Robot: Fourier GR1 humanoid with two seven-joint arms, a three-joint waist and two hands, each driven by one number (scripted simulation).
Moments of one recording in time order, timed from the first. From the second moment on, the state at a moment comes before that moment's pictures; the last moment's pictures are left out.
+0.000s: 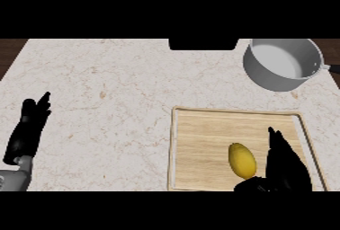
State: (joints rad) left arm -0.10 0.47 -0.06 -1.42 0.02 0.24 0.38; right arm 0.10 -0.01 0.28 -1.99 1.06 0.32 1.11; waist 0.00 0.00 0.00
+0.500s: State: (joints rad) left arm -0.08 0.44 -0.04 -1.45 -0.02 0.23 0.39; right arm 0.08 -0.01 0.23 -1.89 1.02 0.28 1.08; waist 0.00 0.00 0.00
